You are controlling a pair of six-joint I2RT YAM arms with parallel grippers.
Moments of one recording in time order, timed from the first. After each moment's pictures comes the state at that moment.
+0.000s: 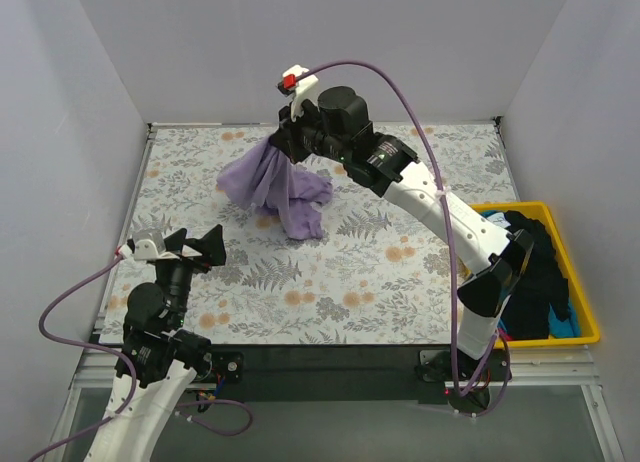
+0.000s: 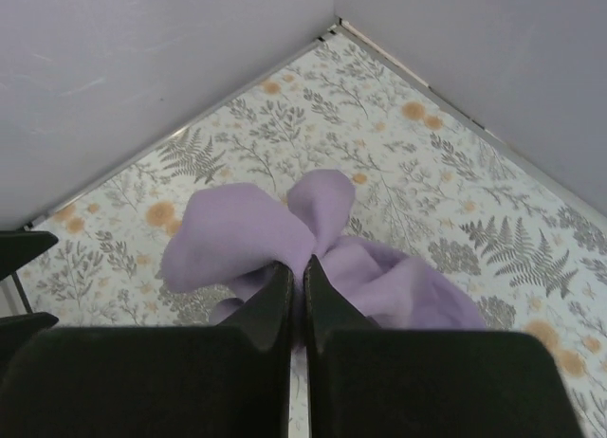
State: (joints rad) left arm -0.36 0.12 0.43 -0.18 -0.30 -0.33; right arm 0.87 1.79 2.02 -0.46 -0.08 0.08
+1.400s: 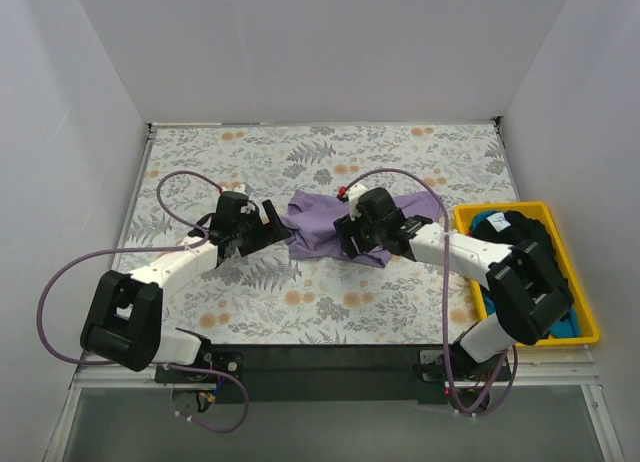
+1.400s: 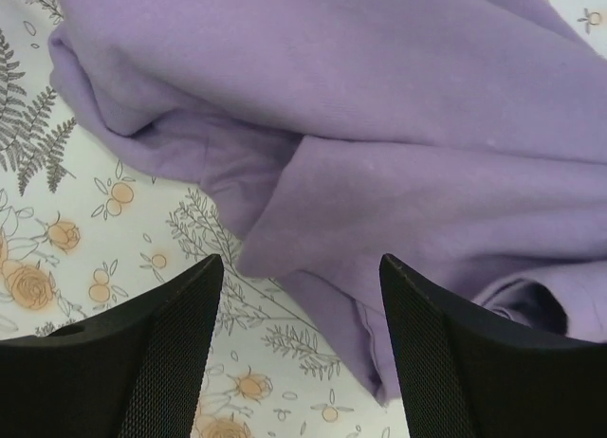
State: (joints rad) left arm -0.36 1.34 0.69 -0.13 0.16 -0.70; right arm 0.69 1.48 0.87 -0.17 -0.06 0.05
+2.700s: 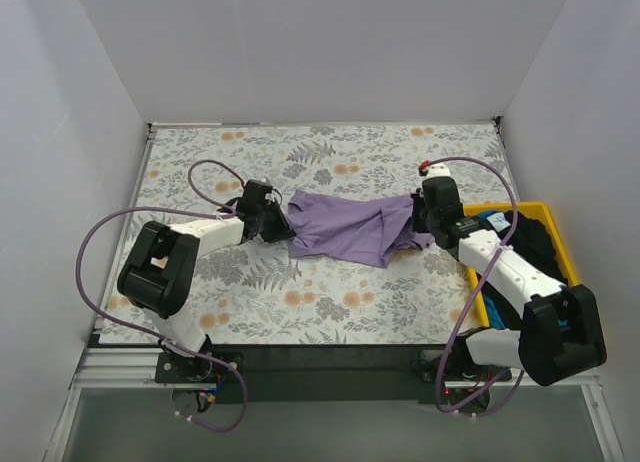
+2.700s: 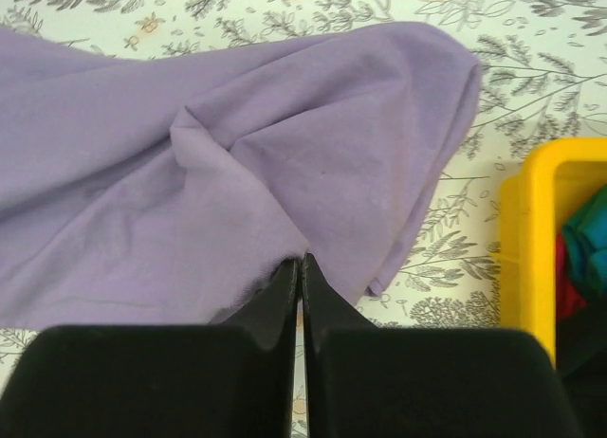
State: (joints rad) left arm -0.41 1.71 0.89 -0.06 0.17 -0.78; right arm 0.37 1.27 0.79 -0.23 0.19 0.21
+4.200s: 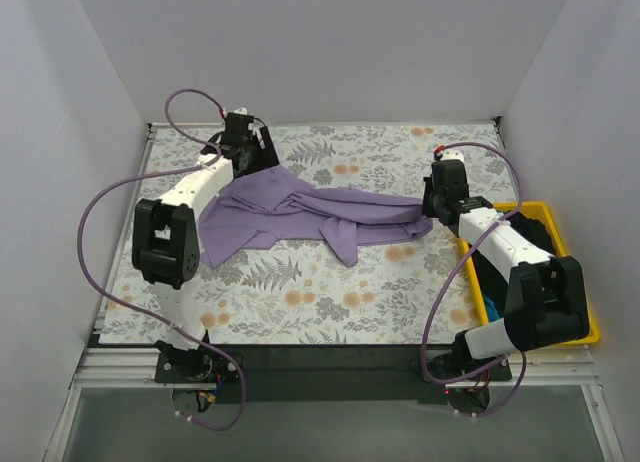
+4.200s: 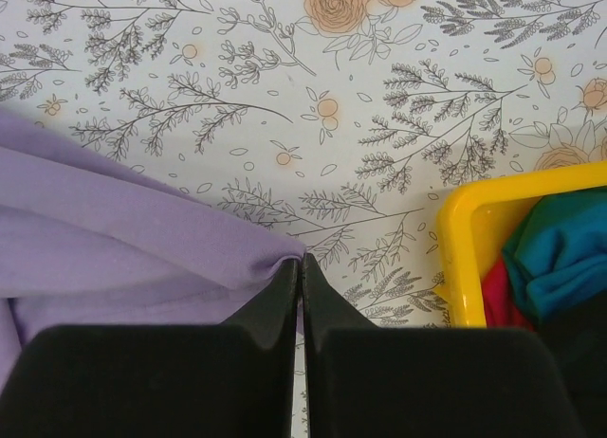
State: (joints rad) left arm -0.25 1.94 1.58 -0.39 -0.10 -0.47; right arm 0.24 1.43 0.92 -0.25 0.23 0.23
